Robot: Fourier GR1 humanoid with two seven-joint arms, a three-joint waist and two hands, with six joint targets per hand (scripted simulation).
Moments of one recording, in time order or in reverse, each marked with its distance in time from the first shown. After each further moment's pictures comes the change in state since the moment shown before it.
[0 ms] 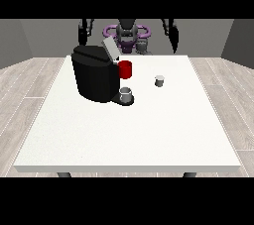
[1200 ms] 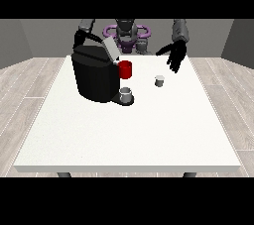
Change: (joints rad) left arm -0.399 0.366 0.042 0.349 -0.253 -0.228 -0.063; right arm -0.170 0.050 0.062 -0.026 0.186 -0.165 -0.002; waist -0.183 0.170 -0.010
